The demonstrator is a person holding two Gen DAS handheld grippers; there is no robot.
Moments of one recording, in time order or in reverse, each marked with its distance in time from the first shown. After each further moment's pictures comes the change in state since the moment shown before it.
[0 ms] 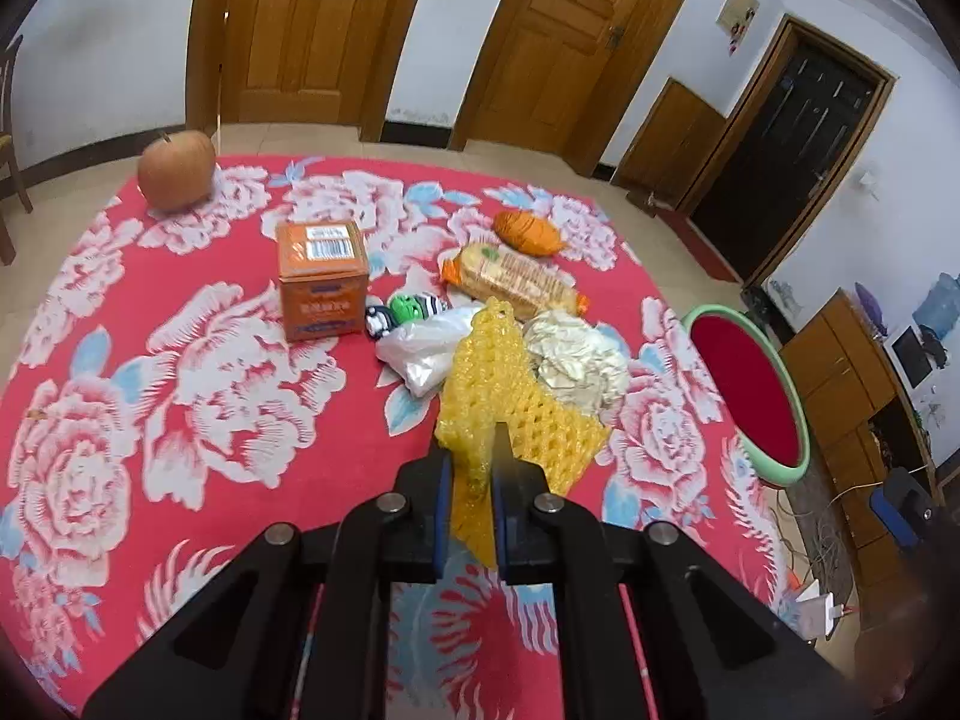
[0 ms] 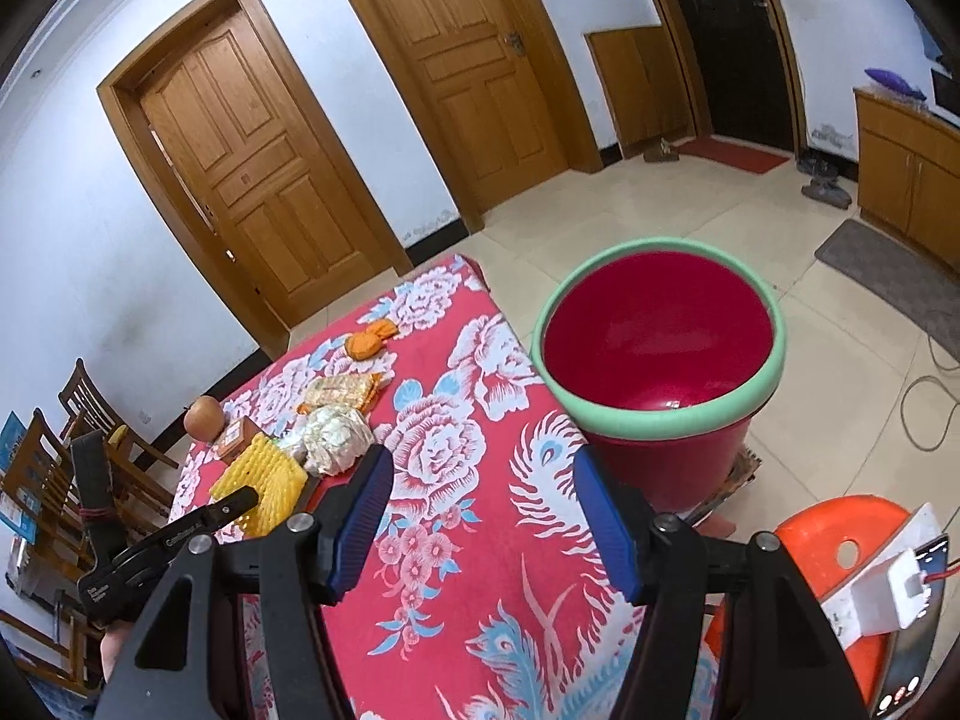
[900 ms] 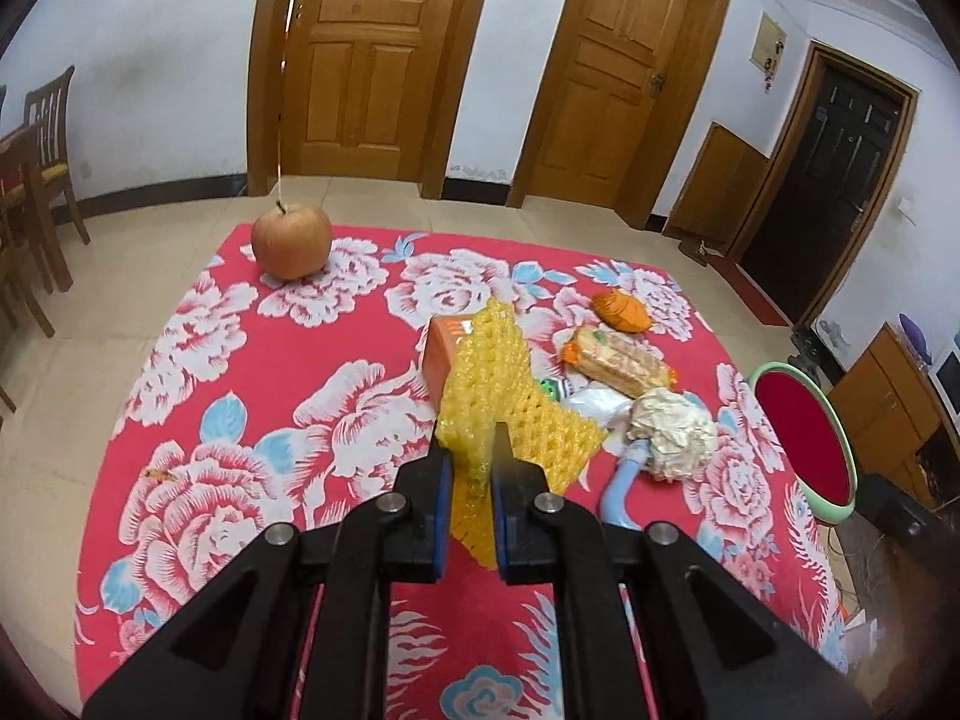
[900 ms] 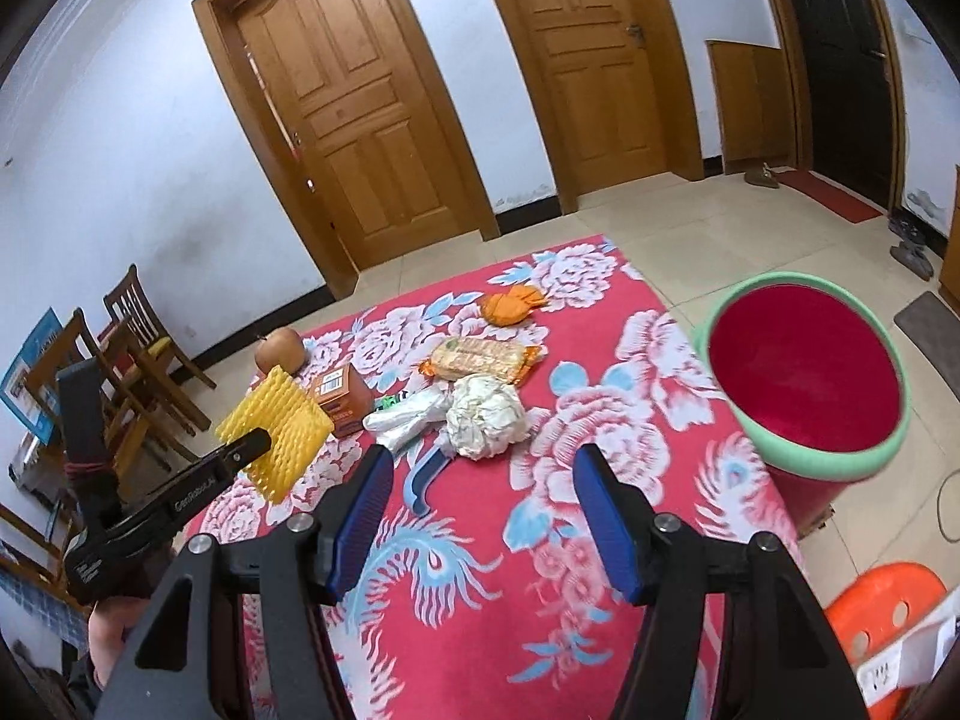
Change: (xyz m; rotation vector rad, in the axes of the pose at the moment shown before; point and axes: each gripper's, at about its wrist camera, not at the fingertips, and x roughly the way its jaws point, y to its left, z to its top) left arm -0.032 0.051 0.019 -0.013 -0.127 0.142; right arm 0.057 0.108 -0.008 -0.213 0.092 0.129
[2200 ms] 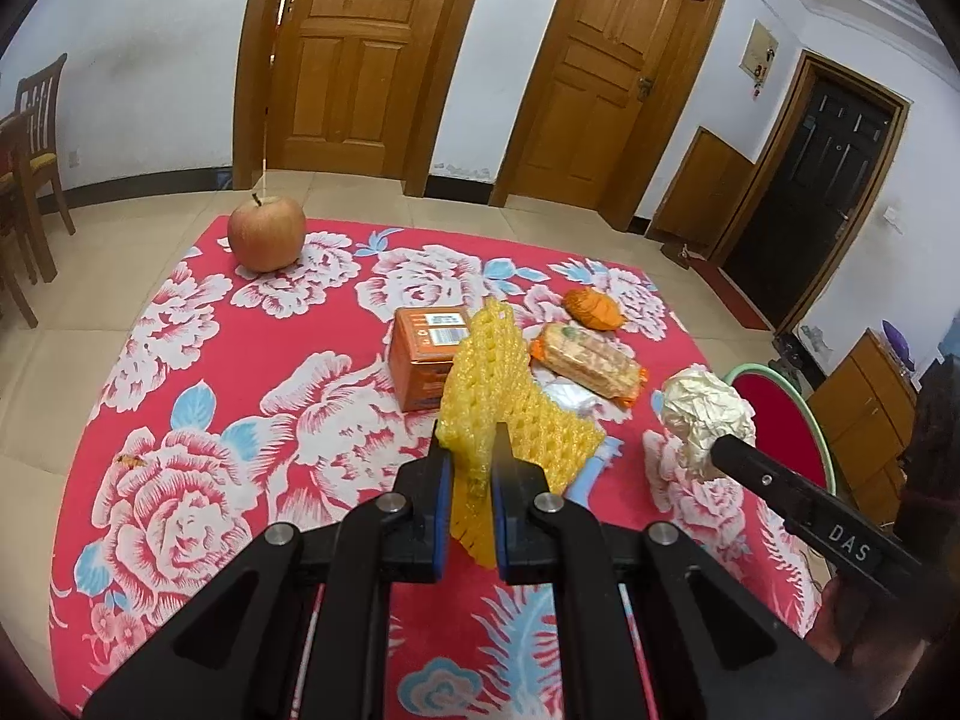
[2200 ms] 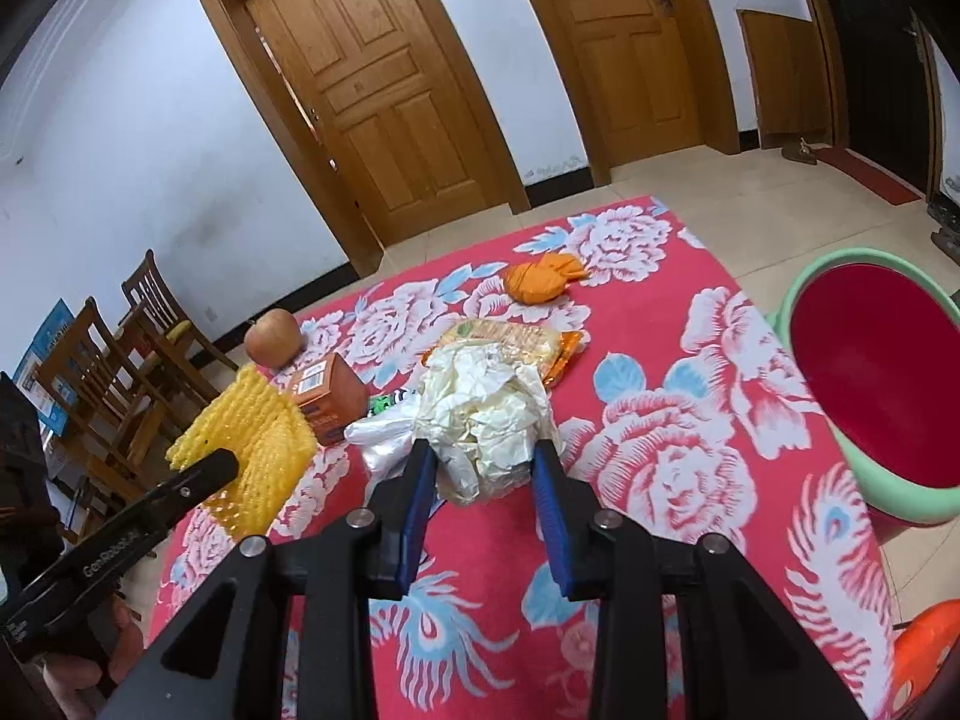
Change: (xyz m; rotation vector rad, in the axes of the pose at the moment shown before) left arm -0.008 -0.016 -0.004 -0.011 -0.004 -0.054; right arm 0.066 -0.013 0.007 0.009 0.049 0.087
